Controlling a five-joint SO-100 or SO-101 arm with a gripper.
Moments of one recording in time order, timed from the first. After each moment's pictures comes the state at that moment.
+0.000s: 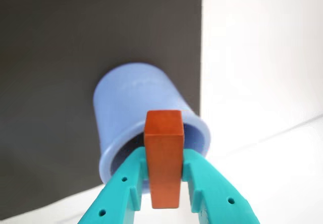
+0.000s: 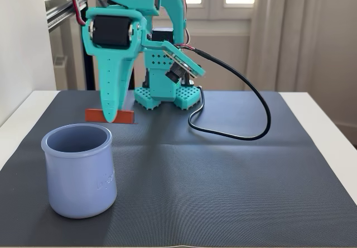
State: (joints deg) arm 9.5 76.8 67.2 76.1 -1.1
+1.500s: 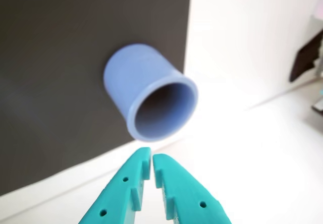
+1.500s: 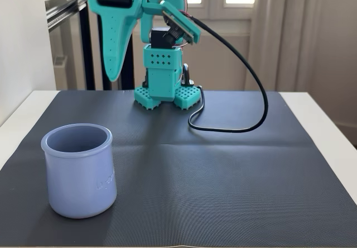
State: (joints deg) arm 7.0 107.2 90.6 73.0 -6.1
